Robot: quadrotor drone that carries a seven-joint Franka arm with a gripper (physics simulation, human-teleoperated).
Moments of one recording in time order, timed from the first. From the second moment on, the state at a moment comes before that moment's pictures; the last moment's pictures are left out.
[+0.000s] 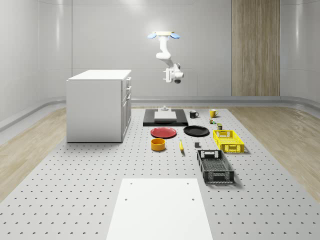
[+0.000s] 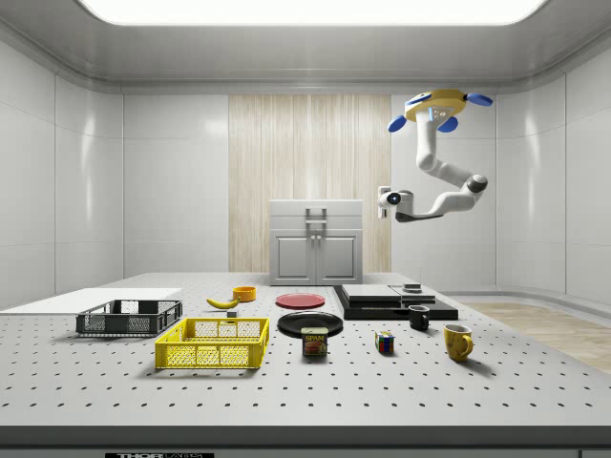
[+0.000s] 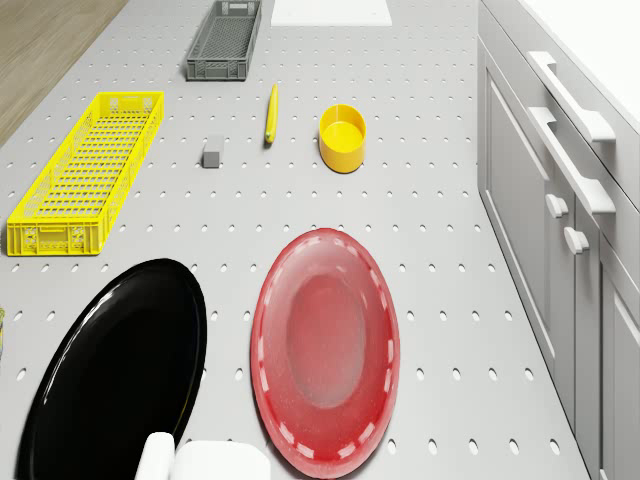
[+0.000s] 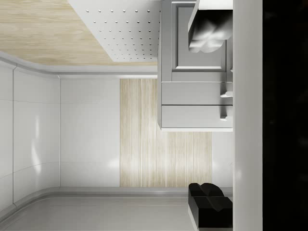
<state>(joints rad) 0.57 -1.03 -0.84 -2.45 0.88 1.64 0.75</state>
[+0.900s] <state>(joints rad) 0.63 -1.08 -0.86 -2.45 0.84 1.69 0.79</state>
